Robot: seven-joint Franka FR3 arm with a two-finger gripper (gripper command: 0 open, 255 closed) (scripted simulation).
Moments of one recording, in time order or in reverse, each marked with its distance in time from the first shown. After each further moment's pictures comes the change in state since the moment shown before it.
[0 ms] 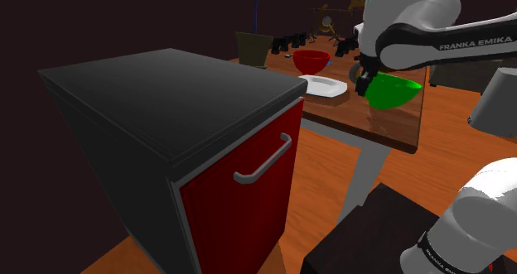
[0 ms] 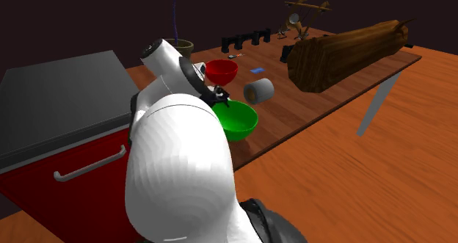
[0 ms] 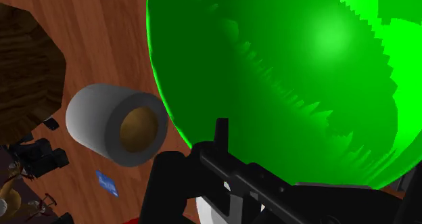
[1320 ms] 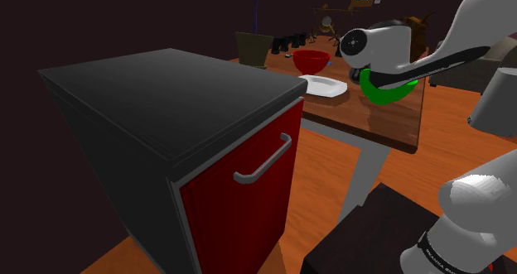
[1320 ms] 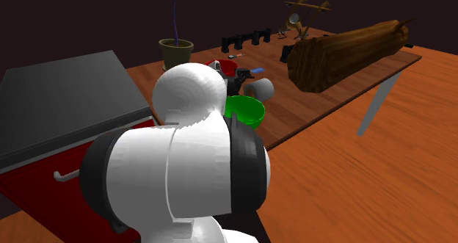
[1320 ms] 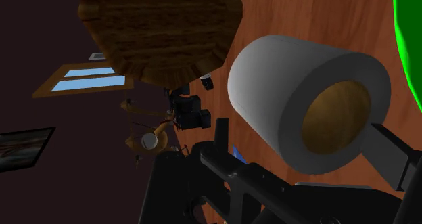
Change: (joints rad) arm -0.325 0.387 0.079 0.142 -0.893 0.337 0.446
